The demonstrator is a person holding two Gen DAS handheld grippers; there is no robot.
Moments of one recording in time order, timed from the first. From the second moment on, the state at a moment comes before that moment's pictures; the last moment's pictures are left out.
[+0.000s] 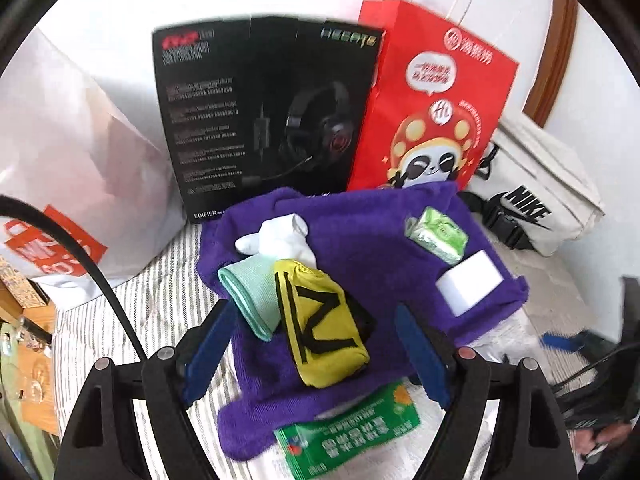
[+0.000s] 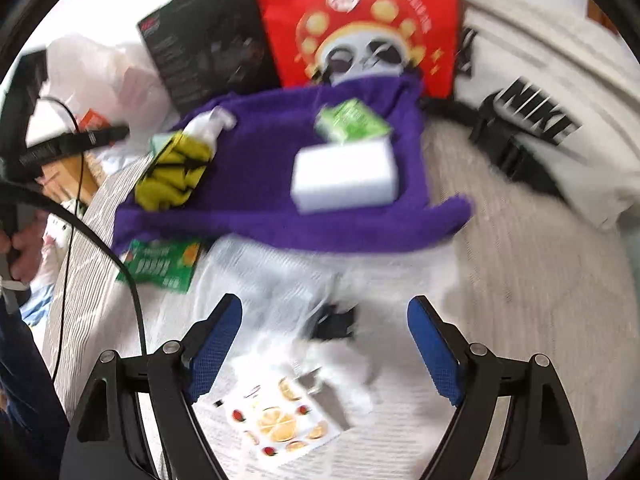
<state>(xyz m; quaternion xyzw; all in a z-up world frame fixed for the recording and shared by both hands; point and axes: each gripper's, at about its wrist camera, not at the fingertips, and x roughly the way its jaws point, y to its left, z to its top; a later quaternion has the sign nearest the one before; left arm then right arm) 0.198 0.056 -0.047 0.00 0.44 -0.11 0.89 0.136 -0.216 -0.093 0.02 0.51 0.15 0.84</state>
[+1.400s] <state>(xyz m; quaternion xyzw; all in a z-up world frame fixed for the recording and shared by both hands) 0.099 0.058 -0.126 0.03 0.50 -0.09 0.86 0.097 -0.240 -0.089 0.02 0.50 0.12 0.86</state>
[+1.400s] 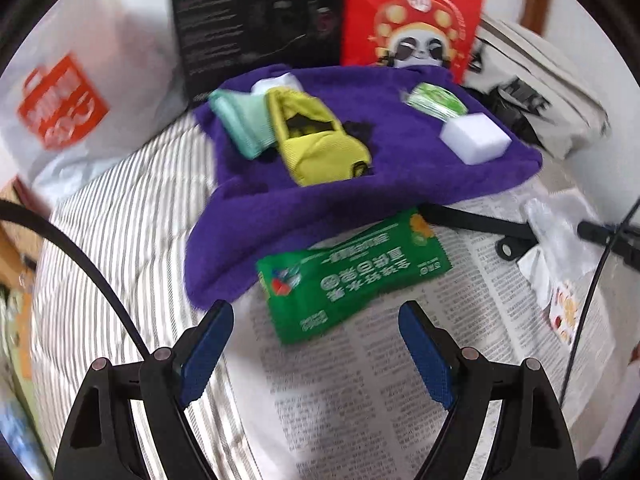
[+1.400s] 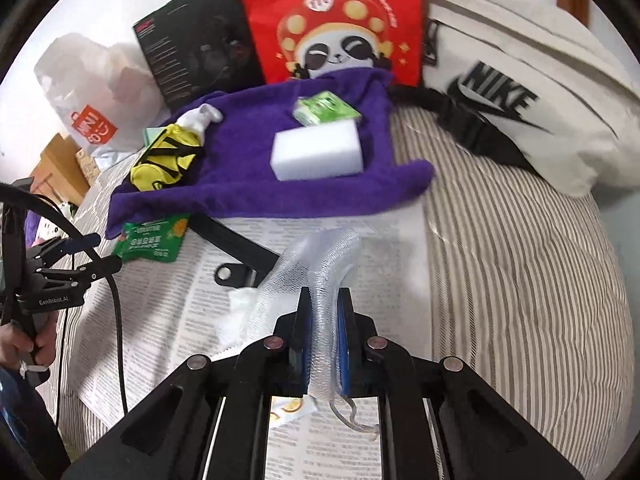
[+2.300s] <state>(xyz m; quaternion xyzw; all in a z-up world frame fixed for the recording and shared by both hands) 0.121 0.004 -0.136 0.13 0.50 -0.22 0.83 0.104 -0.246 -0.109 0.04 0.52 0.13 0.84</state>
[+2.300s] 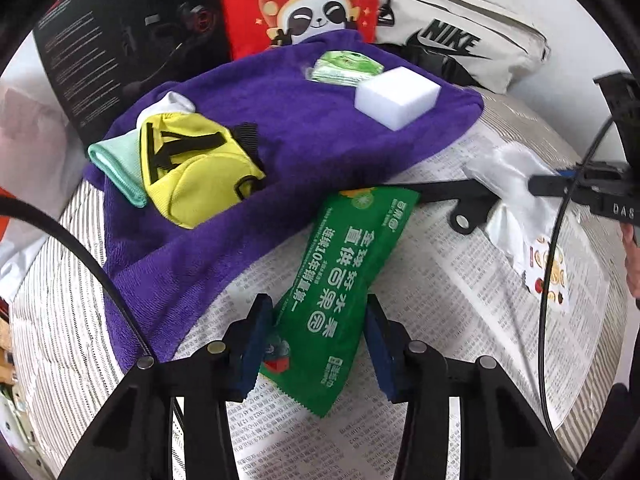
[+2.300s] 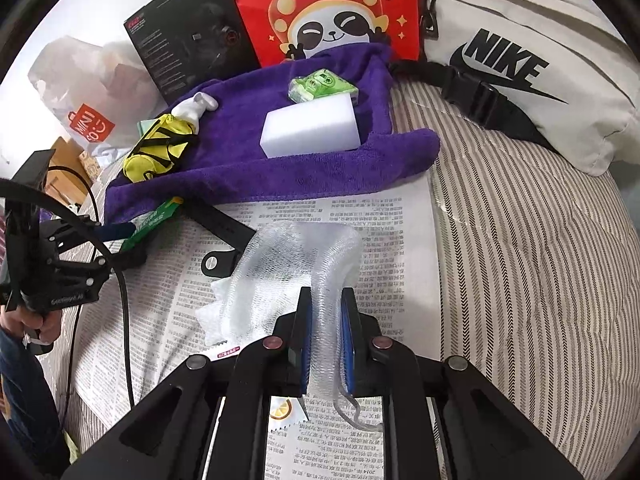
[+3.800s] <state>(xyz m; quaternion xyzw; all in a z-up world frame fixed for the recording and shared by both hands) 0.097 0.033 -0.114 0.00 0.48 -0.19 0.86 0.104 -0.252 -0.057 0.10 0.46 0.20 0.86</state>
